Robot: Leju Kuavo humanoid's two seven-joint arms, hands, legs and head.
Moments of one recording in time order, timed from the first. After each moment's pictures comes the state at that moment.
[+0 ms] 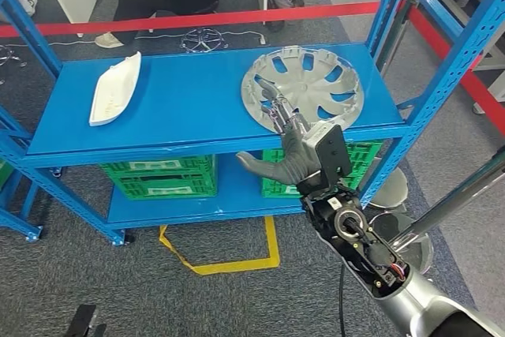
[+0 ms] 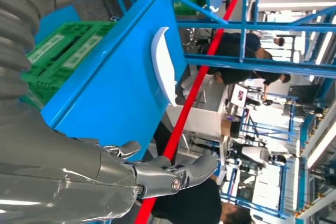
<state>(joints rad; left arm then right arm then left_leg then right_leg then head) -0.30 0.19 -0.70 -0.25 0.49 0.09 -0.23 -0.31 -0.19 0.55 -1.80 -0.07 -0.23 -0.15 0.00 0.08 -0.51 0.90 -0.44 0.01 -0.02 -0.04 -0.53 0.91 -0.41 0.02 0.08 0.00</state>
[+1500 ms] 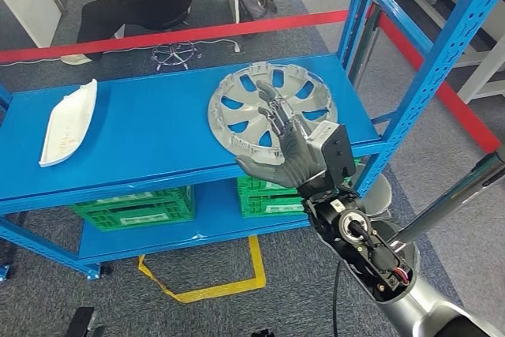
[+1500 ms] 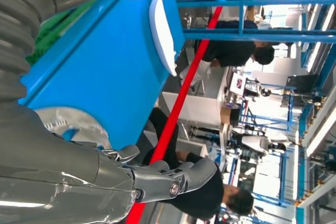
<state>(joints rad) -0.30 0.18 -0.69 -0.25 0.49 0.10 -0.22 -0.28 -0.20 0.52 -1.86 -0.08 -0.19 -0.12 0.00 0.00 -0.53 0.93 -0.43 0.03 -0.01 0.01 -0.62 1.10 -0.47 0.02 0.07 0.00</state>
